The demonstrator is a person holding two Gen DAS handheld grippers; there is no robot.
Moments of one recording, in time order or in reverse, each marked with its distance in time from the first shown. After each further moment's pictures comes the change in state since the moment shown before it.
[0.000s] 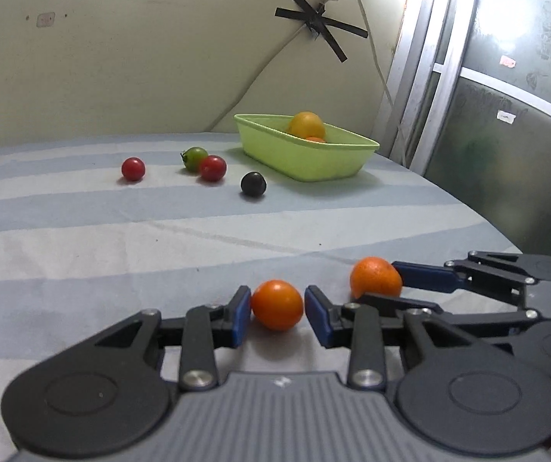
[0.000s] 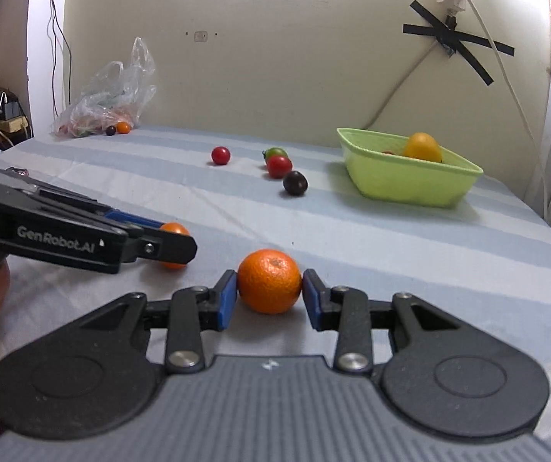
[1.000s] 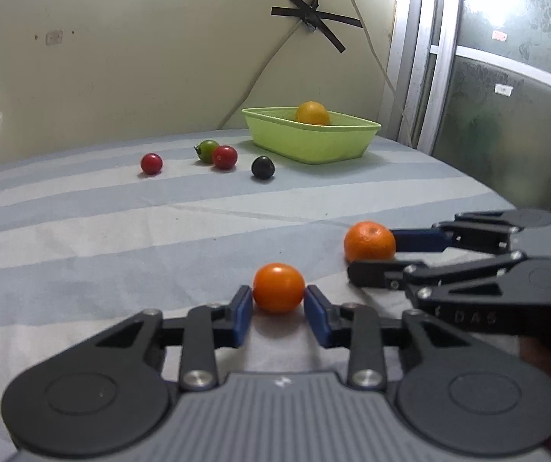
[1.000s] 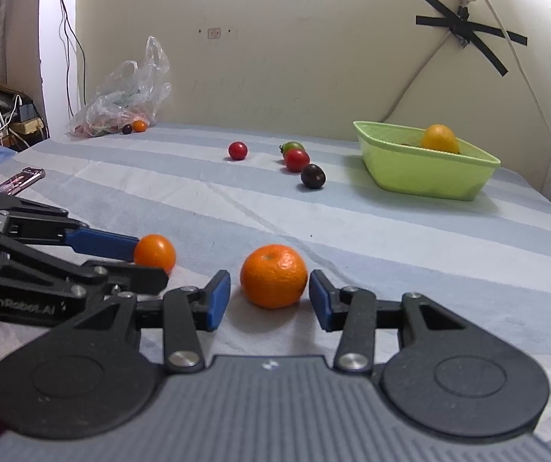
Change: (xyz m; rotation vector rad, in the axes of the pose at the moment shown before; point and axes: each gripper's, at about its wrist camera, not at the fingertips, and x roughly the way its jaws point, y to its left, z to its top) left arm -0.018 -0.009 -0.021 0.059 0.009 0.065; right arm 0.001 -0.001 -0.005 0.011 0.028 0.068
